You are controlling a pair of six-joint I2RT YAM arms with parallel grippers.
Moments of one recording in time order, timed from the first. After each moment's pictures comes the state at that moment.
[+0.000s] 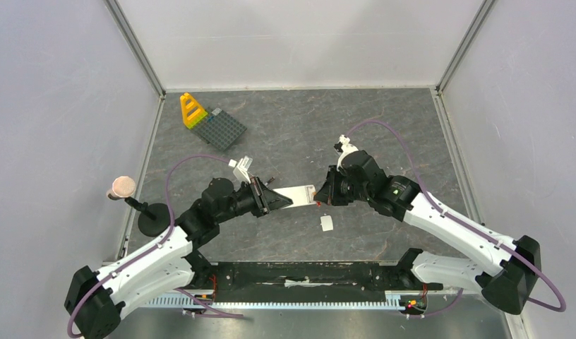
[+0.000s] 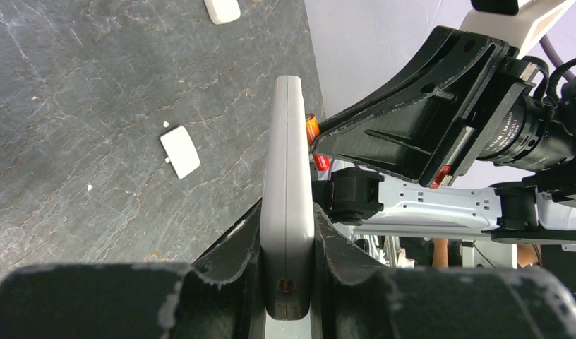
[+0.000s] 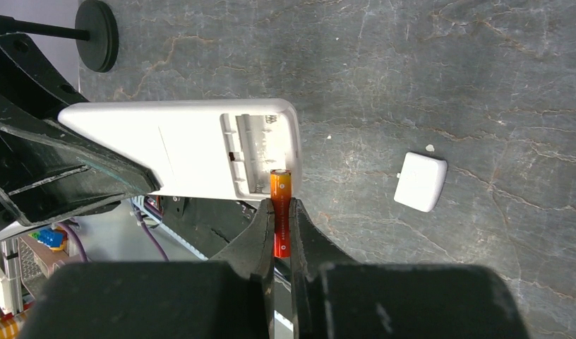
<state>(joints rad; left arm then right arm) -0.74 0.78 0.44 0.09 0.28 -1.08 0.82 1.08 0.93 -0.54 -0.07 0.76</state>
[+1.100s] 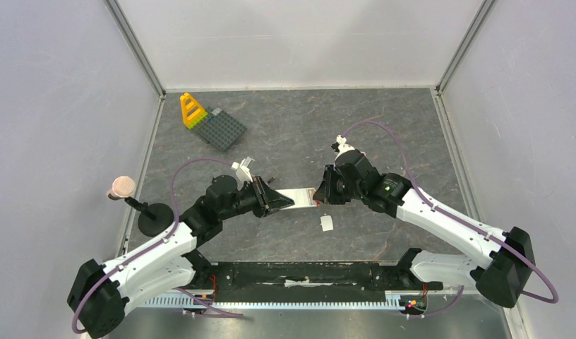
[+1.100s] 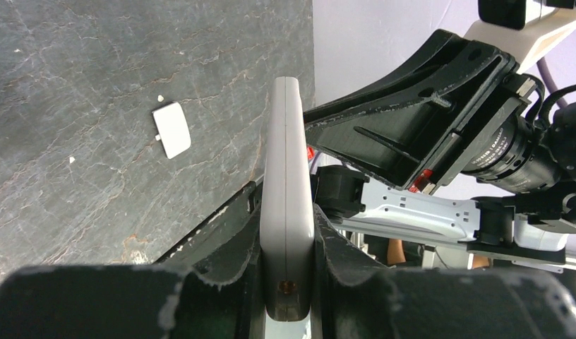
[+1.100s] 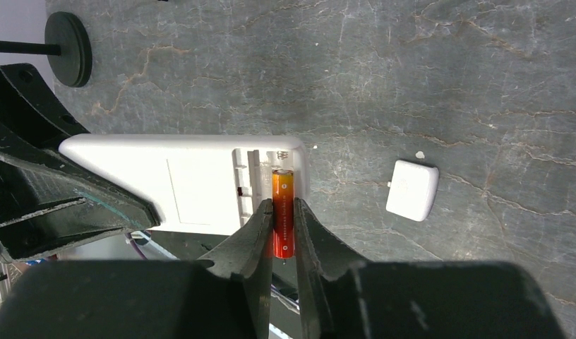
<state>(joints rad) -0.71 0.86 0.44 0.11 0.35 -1.20 0.82 1.15 0.93 -0.52 -0.02 0.78</state>
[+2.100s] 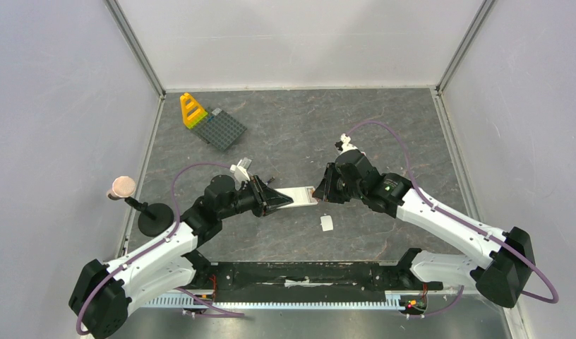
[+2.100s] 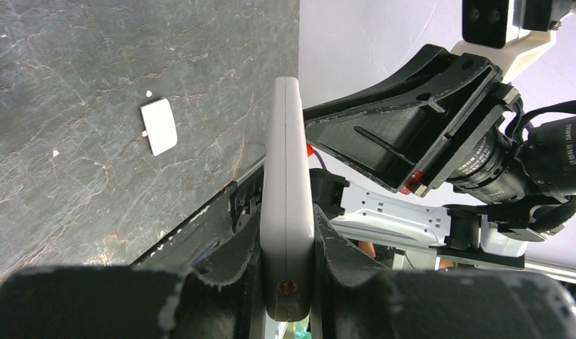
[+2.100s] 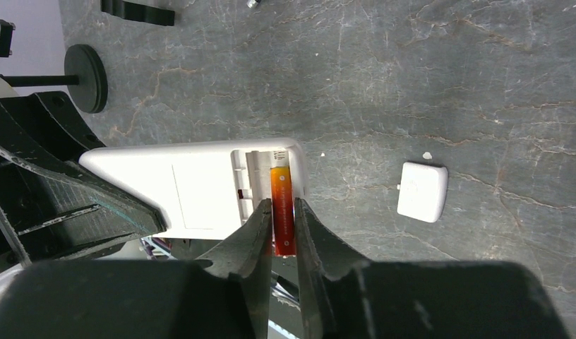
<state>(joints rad) -0.67 0.87 0.41 0.17 0.40 -1.30 0.82 1.15 0.93 -0.51 0.01 0.87</state>
